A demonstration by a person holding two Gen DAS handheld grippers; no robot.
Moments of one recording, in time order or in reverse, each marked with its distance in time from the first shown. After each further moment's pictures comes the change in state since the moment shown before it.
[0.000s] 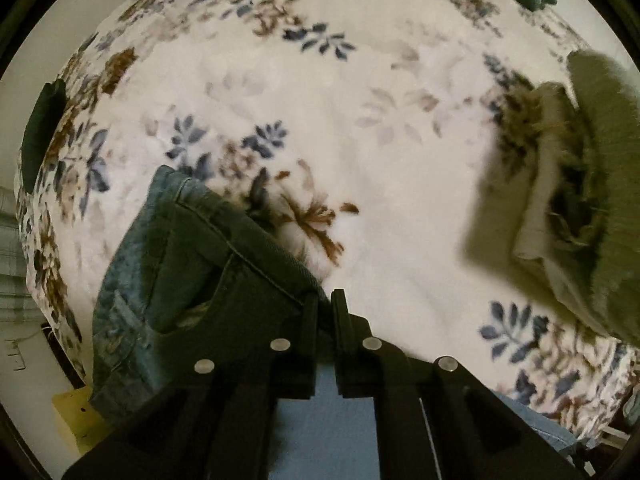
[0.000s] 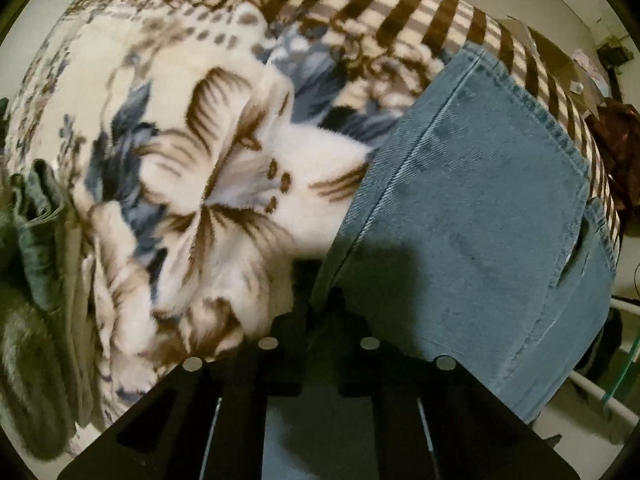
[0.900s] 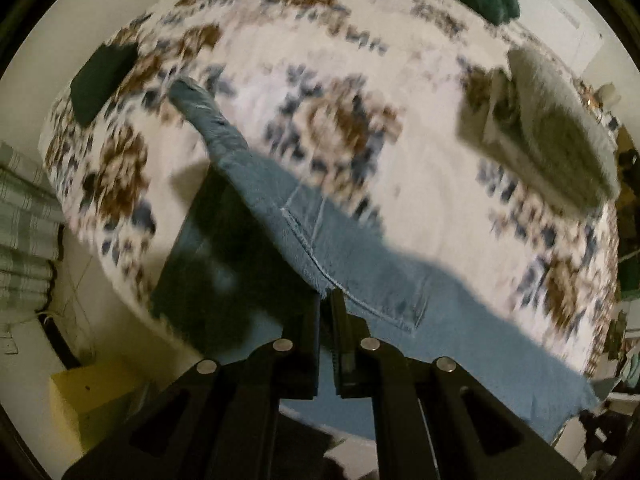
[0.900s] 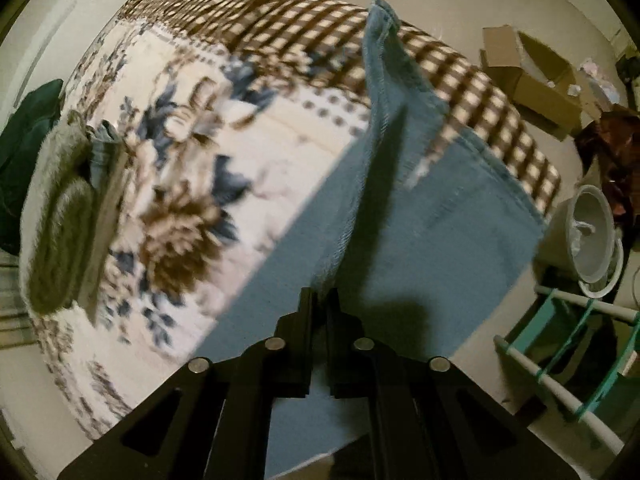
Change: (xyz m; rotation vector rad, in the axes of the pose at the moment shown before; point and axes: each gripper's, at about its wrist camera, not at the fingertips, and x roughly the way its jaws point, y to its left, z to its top) left arm -0.019 0.166 -0.134 0.041 -0.044 -0.089; right arm -0.118 -0.169 -0.111 -0.103 -0.060 0.102
